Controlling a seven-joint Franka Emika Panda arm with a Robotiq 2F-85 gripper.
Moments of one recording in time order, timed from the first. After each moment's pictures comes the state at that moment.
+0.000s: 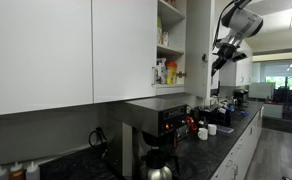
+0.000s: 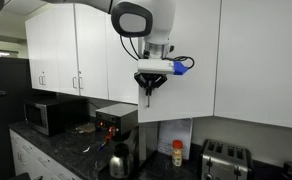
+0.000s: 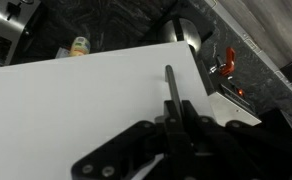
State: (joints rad) arm -0.27 -0.02 -0.34 -1.93 0.55 1.89 -1.63
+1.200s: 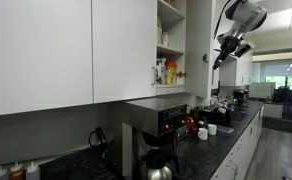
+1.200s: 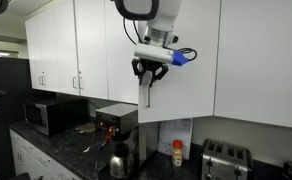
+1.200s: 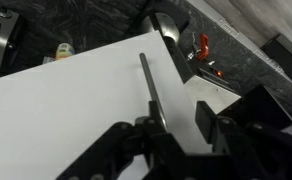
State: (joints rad) arm -0.31 0.01 -0.36 -1.79 0.56 1.67 -1.49
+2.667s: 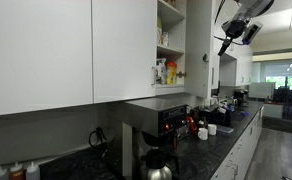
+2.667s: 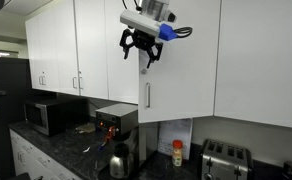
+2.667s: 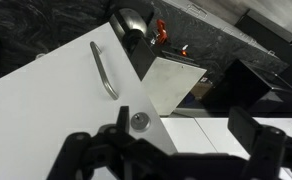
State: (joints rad) arm -0.33 -0.02 -0.39 -1.64 0.58 1.41 -1.25
